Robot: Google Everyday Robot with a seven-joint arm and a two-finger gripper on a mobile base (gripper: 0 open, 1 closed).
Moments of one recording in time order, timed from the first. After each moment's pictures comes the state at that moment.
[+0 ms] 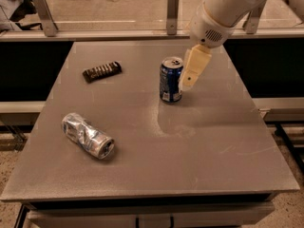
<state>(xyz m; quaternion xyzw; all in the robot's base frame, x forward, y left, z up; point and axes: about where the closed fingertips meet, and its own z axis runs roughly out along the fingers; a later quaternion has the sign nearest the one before) 0.589 -0.097 0.938 -0.65 0.72 0.02 0.24</state>
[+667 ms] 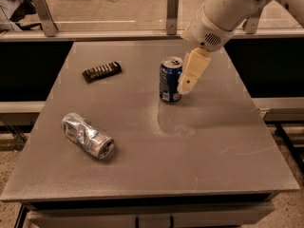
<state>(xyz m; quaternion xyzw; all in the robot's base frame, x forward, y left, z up) 0.585 -0.088 0.929 -0.65 0.72 0.05 0.24</state>
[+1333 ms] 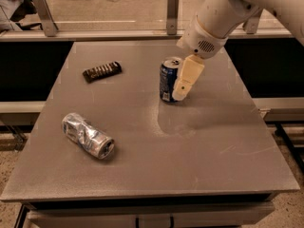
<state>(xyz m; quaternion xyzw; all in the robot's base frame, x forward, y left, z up) 0.581 -0.076 0.909 -0.65 0.72 0.07 0.22</state>
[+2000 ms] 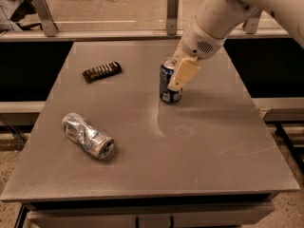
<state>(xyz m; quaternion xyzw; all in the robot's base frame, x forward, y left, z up) 0.580 -0.073 0.908 -0.65 0.72 0.07 0.22</state>
